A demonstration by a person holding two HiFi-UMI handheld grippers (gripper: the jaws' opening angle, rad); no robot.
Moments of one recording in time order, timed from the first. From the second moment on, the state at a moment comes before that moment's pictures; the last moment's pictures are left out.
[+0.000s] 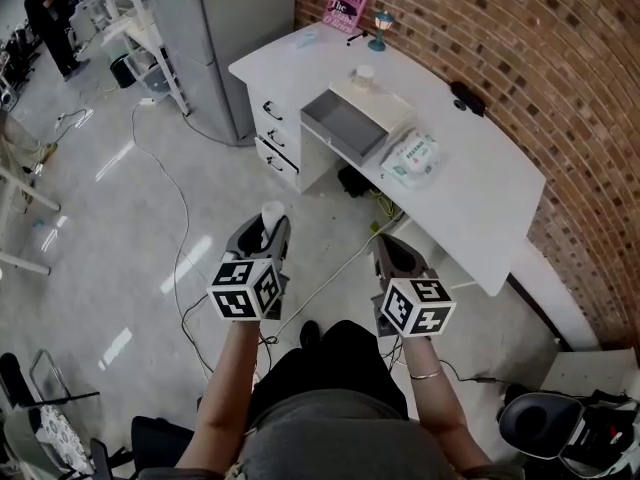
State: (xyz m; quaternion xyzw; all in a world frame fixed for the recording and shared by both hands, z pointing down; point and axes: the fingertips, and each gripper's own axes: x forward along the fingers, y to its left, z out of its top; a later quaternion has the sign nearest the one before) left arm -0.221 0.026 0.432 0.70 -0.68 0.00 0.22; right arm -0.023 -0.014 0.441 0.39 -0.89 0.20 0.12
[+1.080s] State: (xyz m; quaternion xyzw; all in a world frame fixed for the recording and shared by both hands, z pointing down) left arm -0.229 -0.124 0.439 0.70 -0.69 0.06 0.20; right arm -0.020 -0.160 0.453 0.40 -0.88 0.22 0.12
